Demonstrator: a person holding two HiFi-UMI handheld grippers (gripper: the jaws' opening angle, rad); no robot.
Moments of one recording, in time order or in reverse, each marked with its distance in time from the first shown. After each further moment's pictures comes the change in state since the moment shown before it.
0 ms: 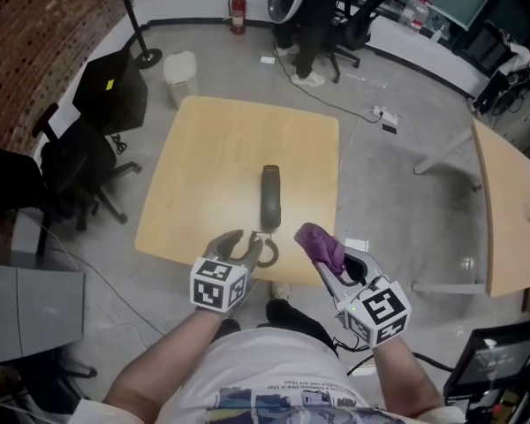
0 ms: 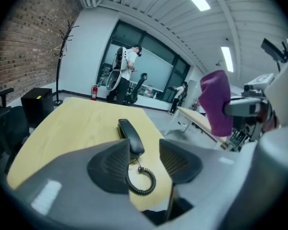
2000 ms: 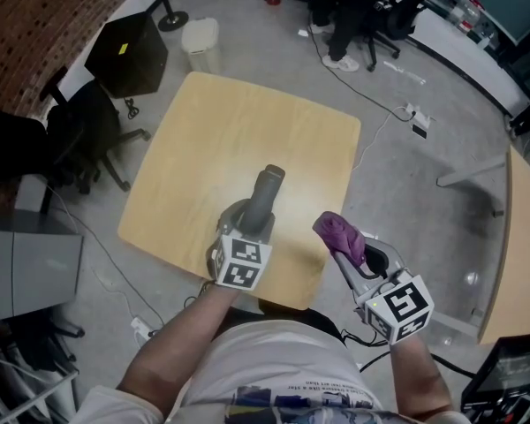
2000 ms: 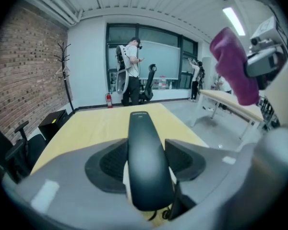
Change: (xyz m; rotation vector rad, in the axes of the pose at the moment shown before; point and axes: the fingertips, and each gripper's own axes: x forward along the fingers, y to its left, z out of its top) left arm 0.108 0.032 0.020 0.175 0.050 0.289; right arm 0.031 -0.102 0.003 -0.054 0.074 0.147
